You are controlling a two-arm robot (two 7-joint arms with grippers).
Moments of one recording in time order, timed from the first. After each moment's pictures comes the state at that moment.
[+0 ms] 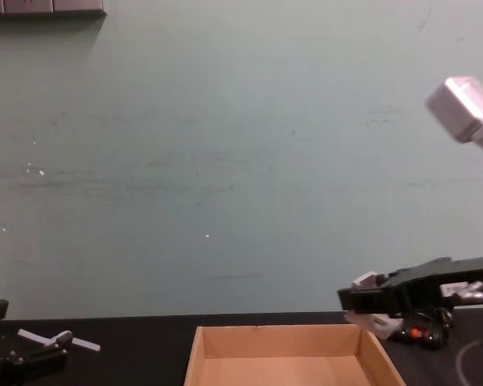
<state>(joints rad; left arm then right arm) -0.20 0.60 0.45 -1.41 -0.25 -0.12 0.03 0.40 0.42 -0.41 -1.51 0.29 0.44 0.37</state>
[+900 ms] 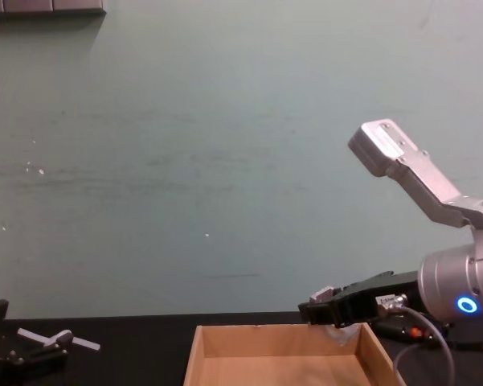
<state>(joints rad) -0.20 0.60 0.45 -1.41 -0.25 -0.12 0.03 0.56 0.26 -0.46 -1.22 0.17 0.40 0.37</state>
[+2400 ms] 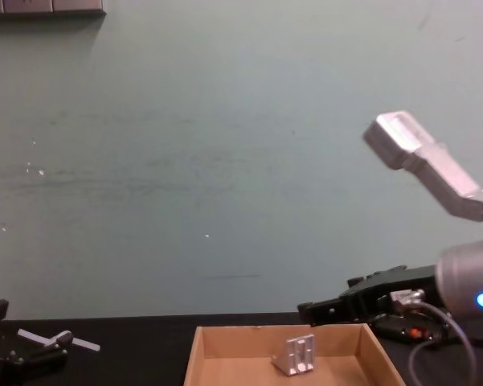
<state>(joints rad) -0.20 0.60 0.45 -1.41 -0.25 -0.12 0.03 0.52 0.29 -0.44 -1.29 0.17 0.40 0.39</state>
